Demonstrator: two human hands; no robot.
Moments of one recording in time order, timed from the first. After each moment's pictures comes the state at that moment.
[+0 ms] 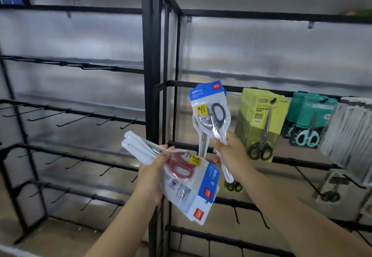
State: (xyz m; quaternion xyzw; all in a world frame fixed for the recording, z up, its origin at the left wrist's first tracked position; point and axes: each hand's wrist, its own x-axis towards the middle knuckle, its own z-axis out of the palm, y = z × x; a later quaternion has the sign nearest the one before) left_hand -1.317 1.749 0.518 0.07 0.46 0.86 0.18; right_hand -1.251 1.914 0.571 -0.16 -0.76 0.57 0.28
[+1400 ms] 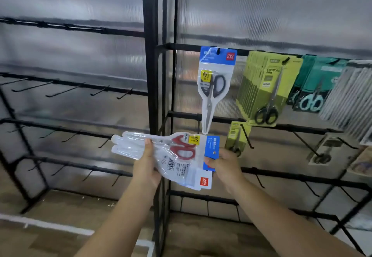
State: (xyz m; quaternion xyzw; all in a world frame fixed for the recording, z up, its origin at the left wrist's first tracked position) left_hand -1.332 1.728 0.453 -0.08 0.42 0.88 0.19; right_hand -1.233 1.875 0.467 -0.26 -0.72 0.61 0.19
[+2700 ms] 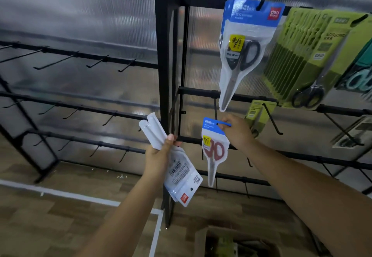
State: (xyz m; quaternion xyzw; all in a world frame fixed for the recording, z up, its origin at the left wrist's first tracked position) left_hand -1.363 1.721 0.406 0.05 0.62 0.77 0.15; right_hand -1.330 1.936 0.437 -0.24 -0.90 0.33 0.16
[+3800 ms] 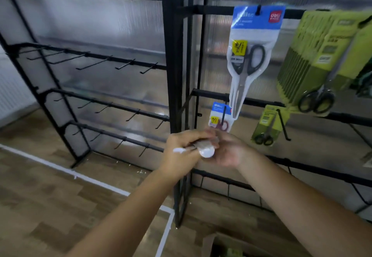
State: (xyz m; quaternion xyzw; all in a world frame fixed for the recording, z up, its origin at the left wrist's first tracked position) left_hand -1.293 1.735 0.474 0.33 0.74 0.59 0.00; right_hand -1.300 1.891 0.452 -0.16 -0.46 0.85 -0.19
